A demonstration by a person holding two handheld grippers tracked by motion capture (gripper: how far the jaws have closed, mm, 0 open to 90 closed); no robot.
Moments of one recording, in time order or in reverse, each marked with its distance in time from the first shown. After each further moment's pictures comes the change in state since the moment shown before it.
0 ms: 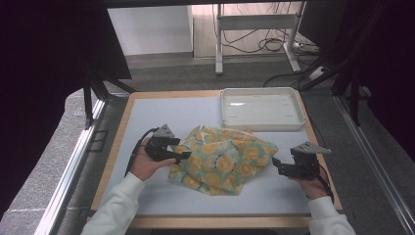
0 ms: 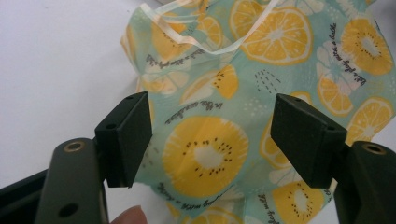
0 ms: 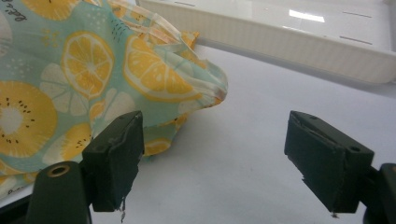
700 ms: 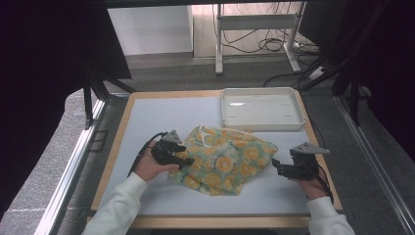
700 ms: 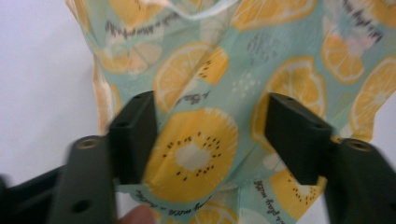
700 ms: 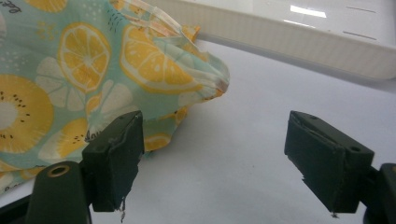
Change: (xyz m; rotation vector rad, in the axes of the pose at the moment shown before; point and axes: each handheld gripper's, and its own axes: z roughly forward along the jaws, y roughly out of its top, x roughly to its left) left arm -0.002 -0.010 0.024 0.123 -0.055 0.048; right arm 0.001 -0.002 0.003 0.012 -0.001 -0.003
